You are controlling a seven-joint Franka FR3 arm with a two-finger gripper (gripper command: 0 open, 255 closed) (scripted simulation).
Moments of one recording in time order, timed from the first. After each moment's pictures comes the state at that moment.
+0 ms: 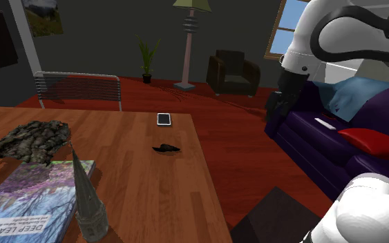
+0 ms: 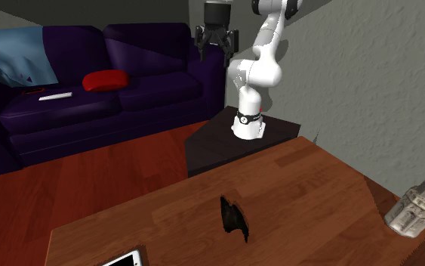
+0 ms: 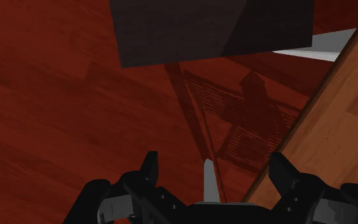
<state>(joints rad) -0.02 -0.81 -0.03 -2.37 -0.05 1.59 0.05</state>
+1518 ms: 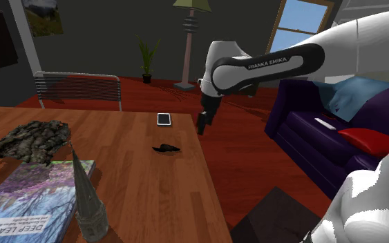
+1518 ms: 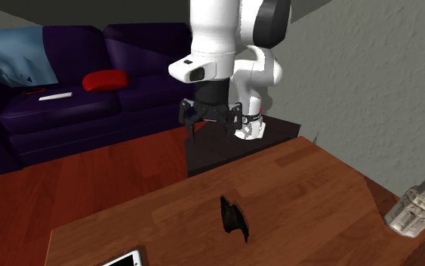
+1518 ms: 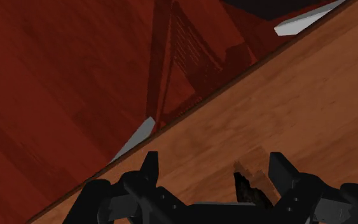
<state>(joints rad) 0.15 -0.13 0.02 -2.13 -0.02 2.05 -0.23</state>
